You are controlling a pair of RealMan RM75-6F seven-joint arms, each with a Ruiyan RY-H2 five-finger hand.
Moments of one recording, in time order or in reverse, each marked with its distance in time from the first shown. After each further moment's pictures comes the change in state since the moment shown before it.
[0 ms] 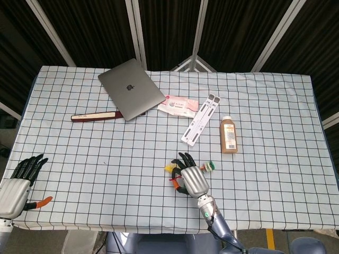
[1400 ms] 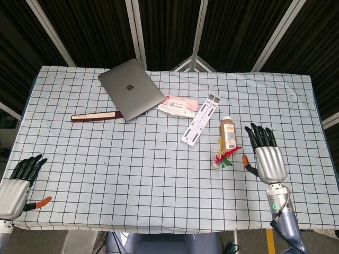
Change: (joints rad) left arm 0.009 -0.010 -0.002 0.004 0.002 0.017 0.033; right arm -0.155 0.663 0.073 -0.456 0.103 0.188 -0.145
